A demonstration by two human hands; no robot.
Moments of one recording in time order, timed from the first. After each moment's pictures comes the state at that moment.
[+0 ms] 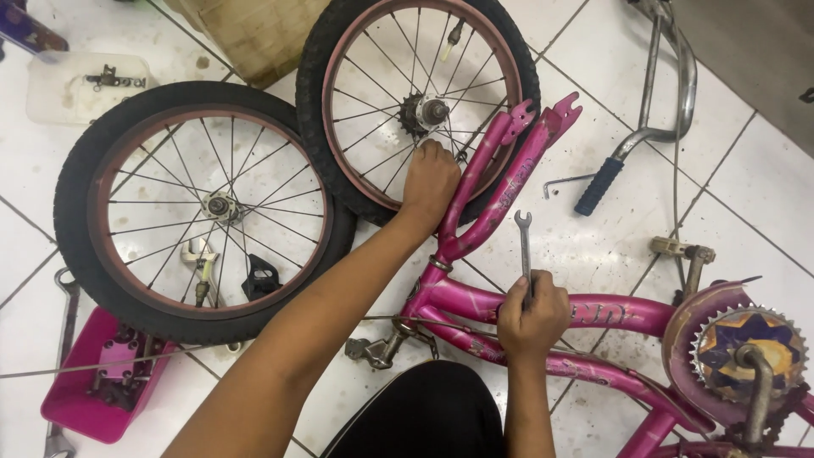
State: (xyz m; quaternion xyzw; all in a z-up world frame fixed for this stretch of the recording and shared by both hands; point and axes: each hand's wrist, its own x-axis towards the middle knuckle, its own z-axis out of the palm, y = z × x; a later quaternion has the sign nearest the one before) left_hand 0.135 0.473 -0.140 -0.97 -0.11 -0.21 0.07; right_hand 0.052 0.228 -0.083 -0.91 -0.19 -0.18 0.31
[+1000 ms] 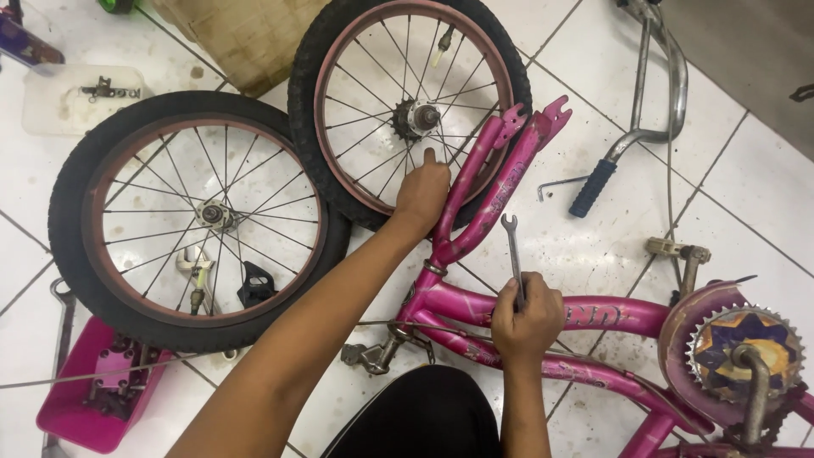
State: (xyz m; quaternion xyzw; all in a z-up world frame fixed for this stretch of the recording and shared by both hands) left_hand 0.125 0.473 -0.128 -0.97 -0.15 -0.07 -0.20; right_hand 0.052 0.232 -0.068 -0.91 -0.21 -0.17 0.31
